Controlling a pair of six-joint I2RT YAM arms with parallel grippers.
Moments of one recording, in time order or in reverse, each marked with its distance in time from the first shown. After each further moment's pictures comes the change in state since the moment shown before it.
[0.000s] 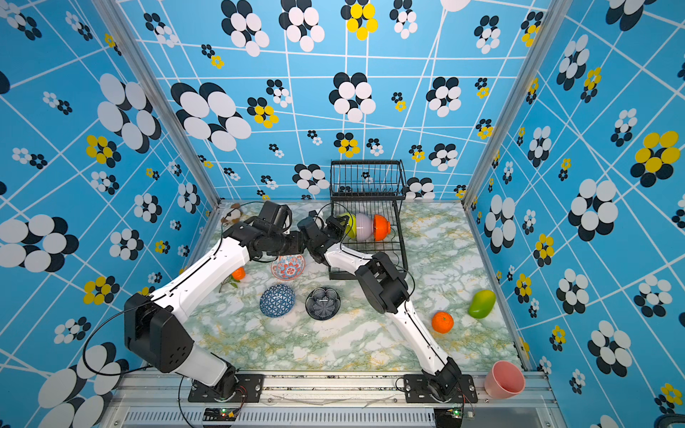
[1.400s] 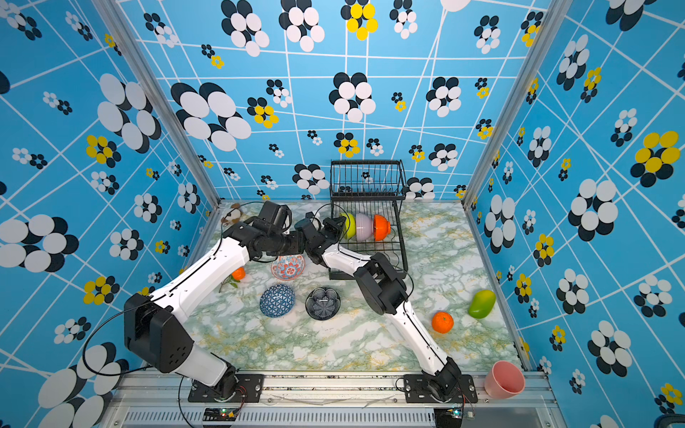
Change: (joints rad) left arm 0.000 -0.002 -0.002 -0.001 0.000 0.000; right arm 0.016 0.006 0.019 -0.023 -0.009 0.000
